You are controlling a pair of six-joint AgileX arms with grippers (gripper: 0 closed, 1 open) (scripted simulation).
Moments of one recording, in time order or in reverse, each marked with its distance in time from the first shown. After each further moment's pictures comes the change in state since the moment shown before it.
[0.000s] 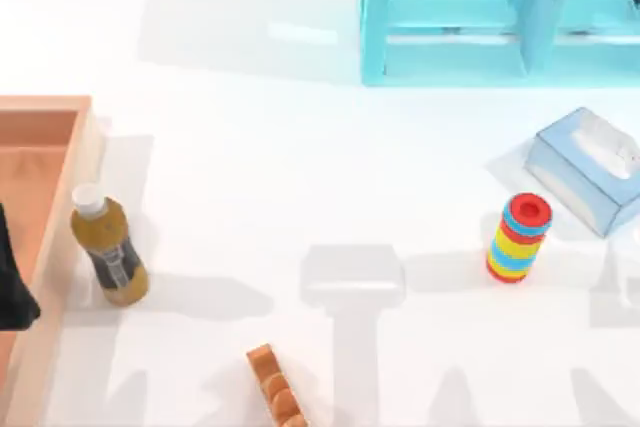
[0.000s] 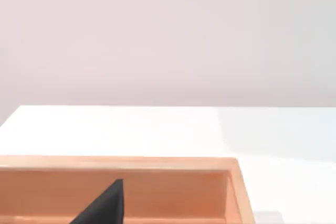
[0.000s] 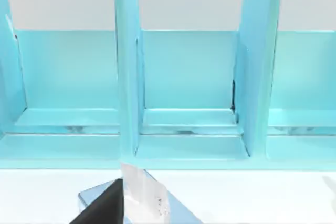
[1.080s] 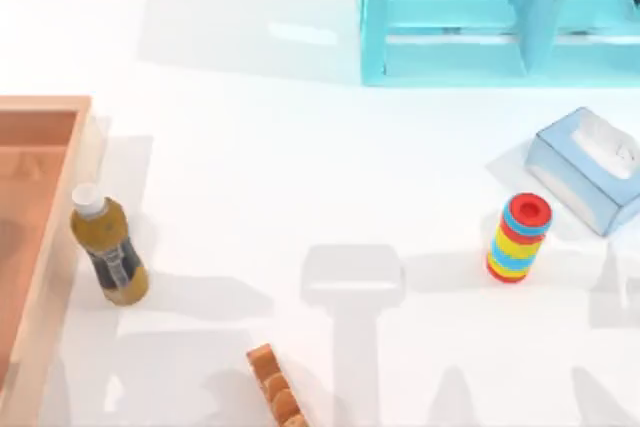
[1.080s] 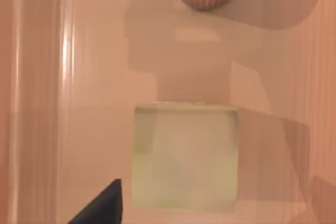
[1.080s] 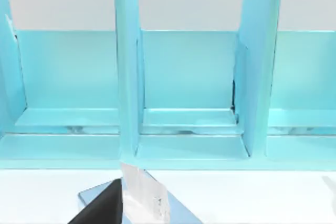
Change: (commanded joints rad) left arm 0.256 1.150 0.884 -0.898 0.000 0.265; right arm 0.000 0.000 0.000 0.000 0.000 0.000
